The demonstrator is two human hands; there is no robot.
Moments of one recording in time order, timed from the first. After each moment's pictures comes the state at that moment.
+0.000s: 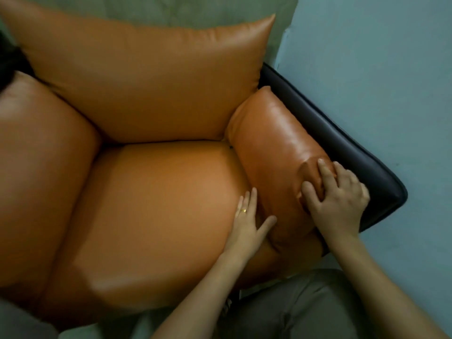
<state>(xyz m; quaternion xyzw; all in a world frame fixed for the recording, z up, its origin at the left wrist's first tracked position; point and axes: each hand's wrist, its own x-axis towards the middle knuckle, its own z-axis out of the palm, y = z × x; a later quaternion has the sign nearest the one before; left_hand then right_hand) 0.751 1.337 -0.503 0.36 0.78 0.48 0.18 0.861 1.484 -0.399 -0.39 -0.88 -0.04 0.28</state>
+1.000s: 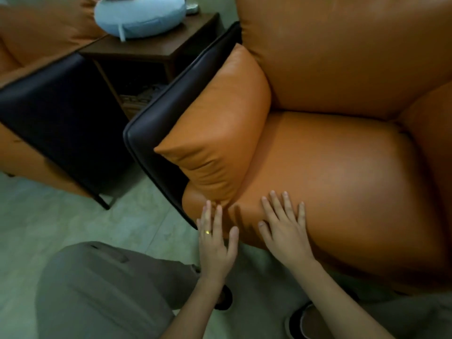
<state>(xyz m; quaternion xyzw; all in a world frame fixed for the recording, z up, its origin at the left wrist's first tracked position) 0.765 0.937 -0.563 0.08 0.91 0.37 -0.18 0.762 1.128 -0.530 0.00 -1.00 0.09 0.01</state>
